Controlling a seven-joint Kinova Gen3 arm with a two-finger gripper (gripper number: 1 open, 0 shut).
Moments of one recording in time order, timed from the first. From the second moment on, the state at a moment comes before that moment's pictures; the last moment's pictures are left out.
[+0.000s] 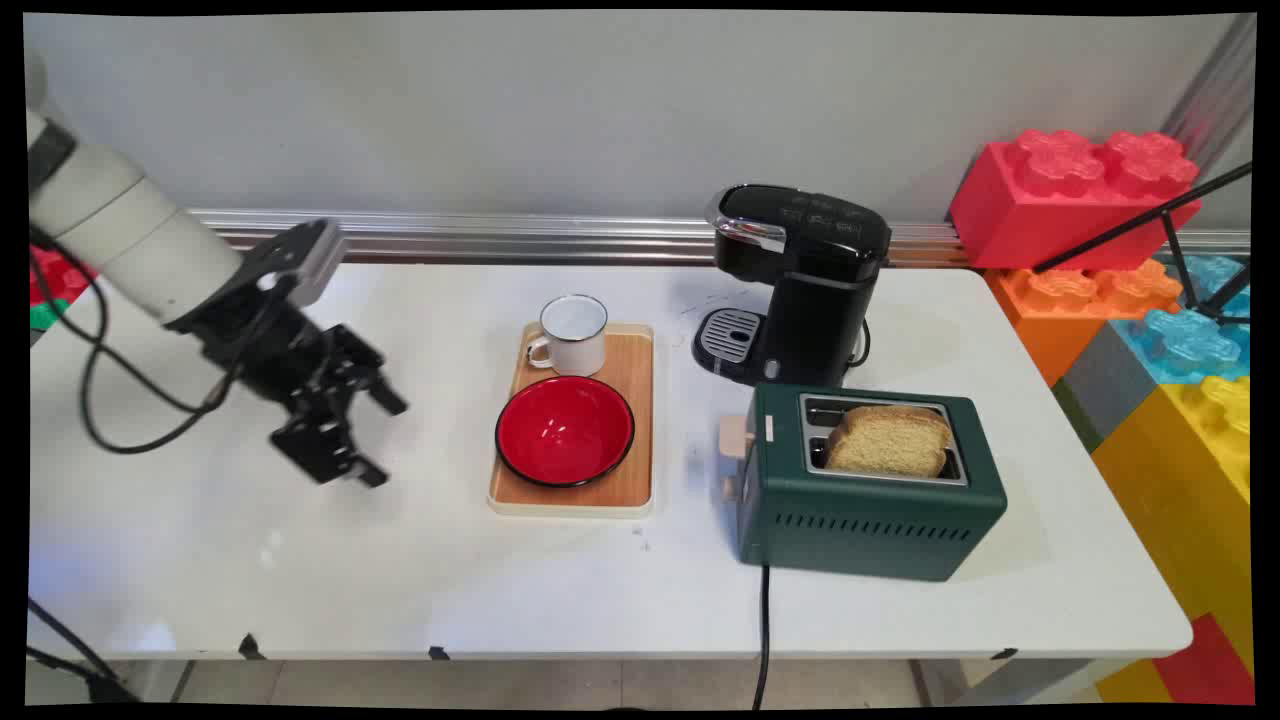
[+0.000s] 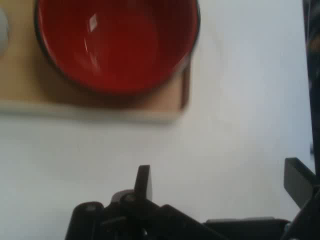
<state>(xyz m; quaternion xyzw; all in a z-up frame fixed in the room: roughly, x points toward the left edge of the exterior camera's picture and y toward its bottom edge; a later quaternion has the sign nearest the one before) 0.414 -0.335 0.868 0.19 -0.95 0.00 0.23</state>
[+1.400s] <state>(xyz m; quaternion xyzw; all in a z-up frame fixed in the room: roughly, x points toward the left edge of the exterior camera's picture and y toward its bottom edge) 0.330 -0.400 0.870 0.07 -0.89 0.02 0.44</state>
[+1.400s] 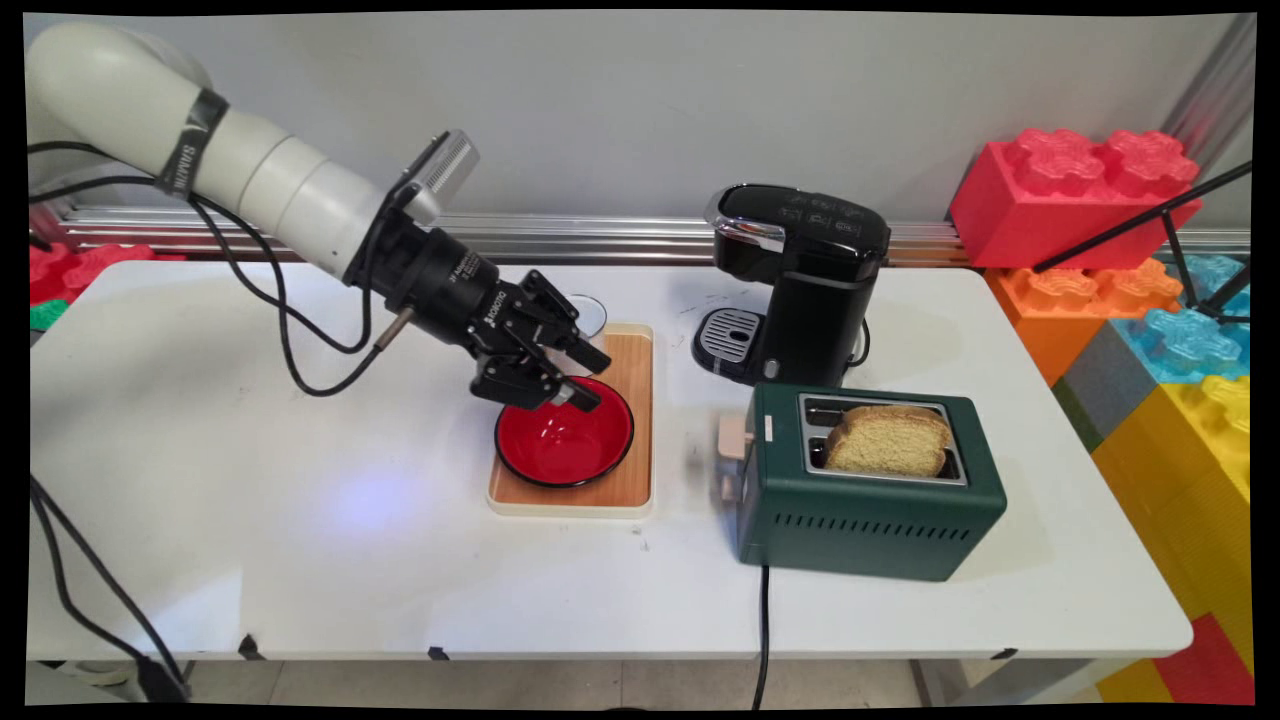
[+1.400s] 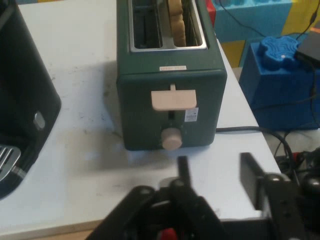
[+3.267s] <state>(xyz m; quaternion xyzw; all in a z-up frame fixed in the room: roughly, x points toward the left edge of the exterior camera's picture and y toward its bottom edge) 0.228 -0.447 0.803 0.09 -0.87 -0.01 0.48</state>
